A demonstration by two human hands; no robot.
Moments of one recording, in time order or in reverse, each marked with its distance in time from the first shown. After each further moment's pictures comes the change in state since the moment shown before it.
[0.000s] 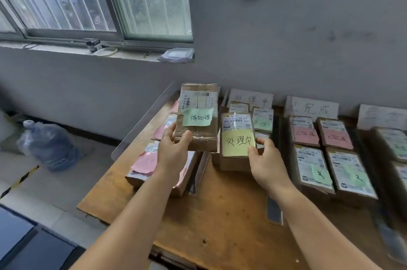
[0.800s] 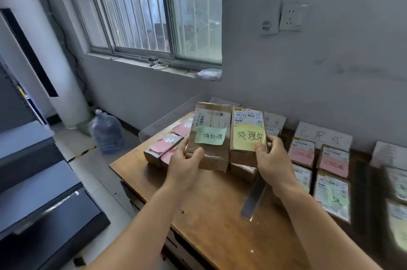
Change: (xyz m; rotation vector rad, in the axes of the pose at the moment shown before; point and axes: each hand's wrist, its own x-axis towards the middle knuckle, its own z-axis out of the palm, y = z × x) left_hand -0.150 0.010 0.068 0.063 0.214 0.068; right_hand -0.022 0.007 -0.108 0.116 -0.143 -0.273
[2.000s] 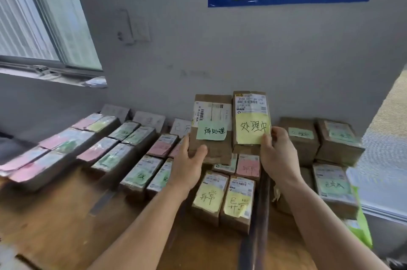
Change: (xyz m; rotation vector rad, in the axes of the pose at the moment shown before) left_hand -0.180 0.055 0.409 0.082 -0.369 0.118; right_hand -0.025 0.114 -0.443 -0.181 0.371 0.049
